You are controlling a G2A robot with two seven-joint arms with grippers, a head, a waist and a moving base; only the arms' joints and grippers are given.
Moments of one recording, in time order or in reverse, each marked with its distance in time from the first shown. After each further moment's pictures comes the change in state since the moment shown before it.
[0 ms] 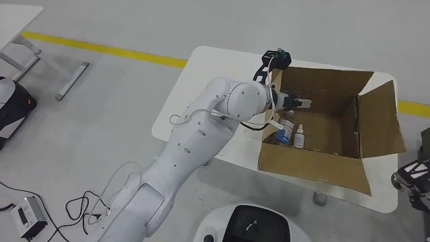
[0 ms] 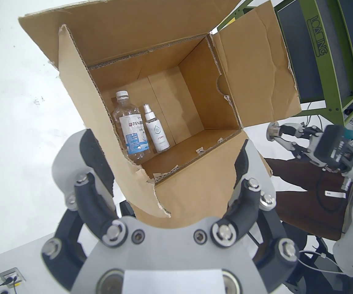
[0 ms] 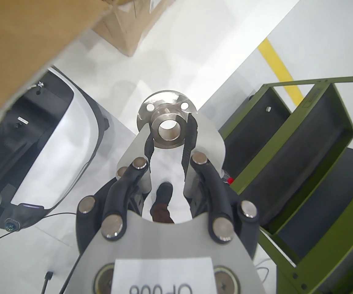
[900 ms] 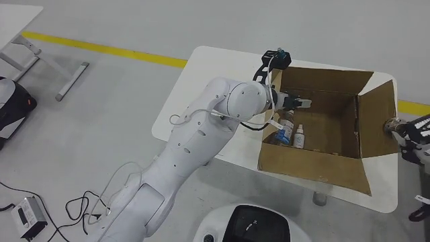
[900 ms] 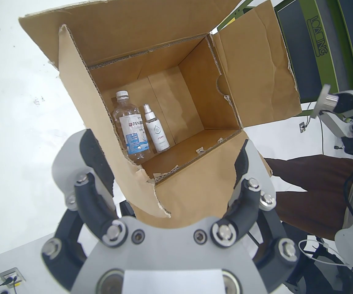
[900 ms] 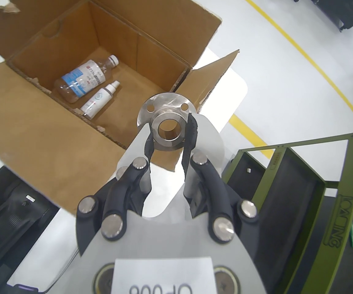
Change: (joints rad) left arm 0.000 0.000 0.000 0.000 0.000 0.000 0.000; right arm 0.306 0.016 -0.257 0.036 -0.062 0.244 -0.181
